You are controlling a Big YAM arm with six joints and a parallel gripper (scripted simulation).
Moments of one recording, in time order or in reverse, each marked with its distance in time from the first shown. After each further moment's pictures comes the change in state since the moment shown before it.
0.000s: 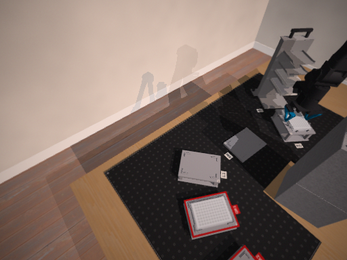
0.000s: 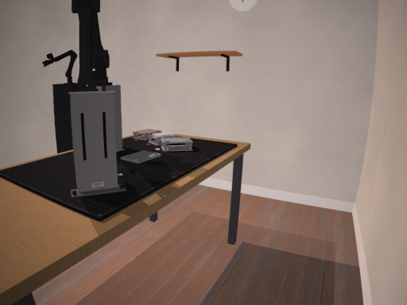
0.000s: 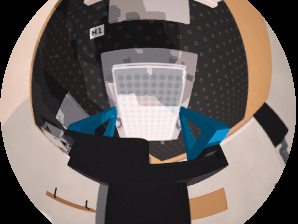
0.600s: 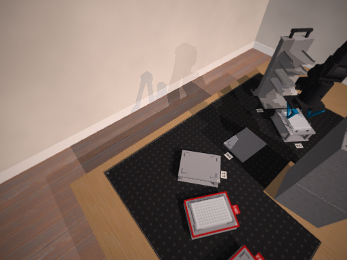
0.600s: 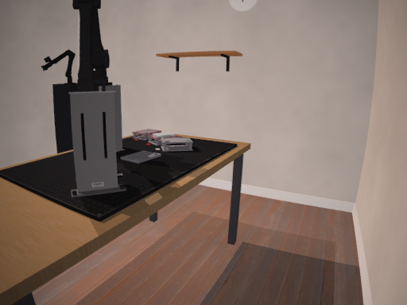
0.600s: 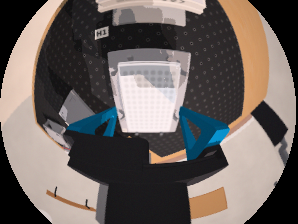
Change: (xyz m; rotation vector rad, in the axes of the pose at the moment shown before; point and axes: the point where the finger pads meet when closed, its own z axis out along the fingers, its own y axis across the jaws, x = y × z) arm 0.000 0.000 -0.021 0.000 0.001 0.000
